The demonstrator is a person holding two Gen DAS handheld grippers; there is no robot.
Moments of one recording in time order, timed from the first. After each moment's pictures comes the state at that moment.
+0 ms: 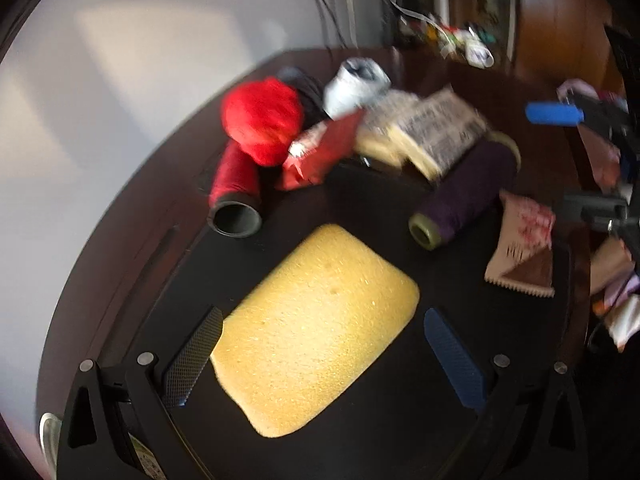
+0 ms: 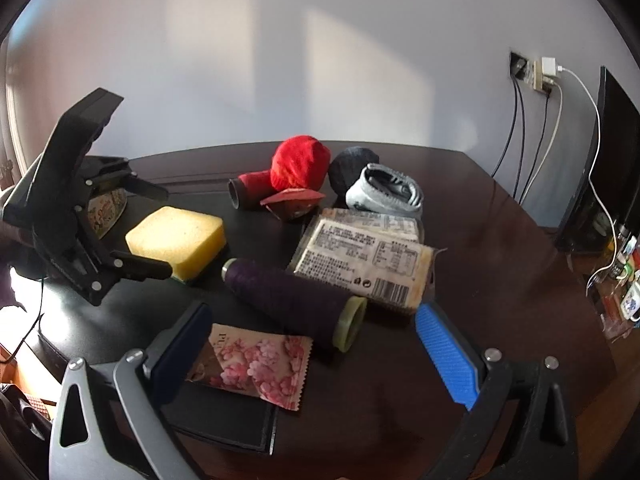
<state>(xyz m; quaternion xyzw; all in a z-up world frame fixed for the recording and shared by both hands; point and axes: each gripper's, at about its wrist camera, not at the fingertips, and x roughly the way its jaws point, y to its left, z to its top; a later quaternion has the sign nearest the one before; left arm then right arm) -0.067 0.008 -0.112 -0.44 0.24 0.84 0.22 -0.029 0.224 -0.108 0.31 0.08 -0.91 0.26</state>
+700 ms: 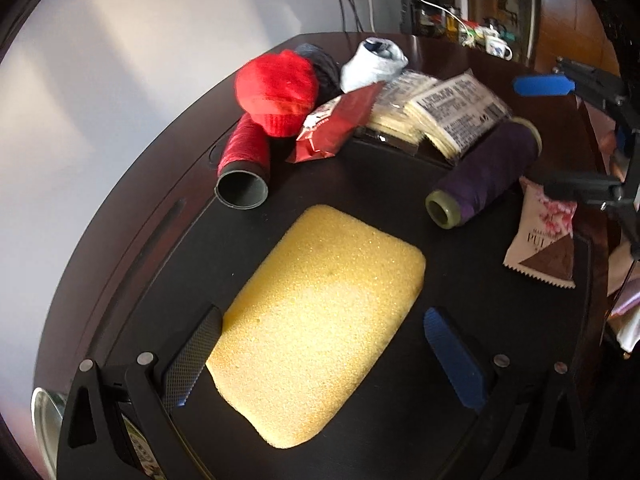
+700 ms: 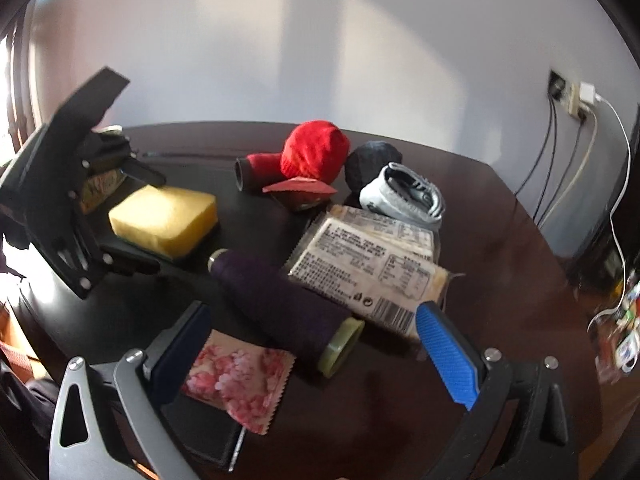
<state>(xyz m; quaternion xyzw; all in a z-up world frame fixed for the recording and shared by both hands) -0.057 -0.020 -0.116 -0.45 0.21 0.85 0.18 -0.053 0.212 -0.114 0.31 0.17 -0.88 0.31</state>
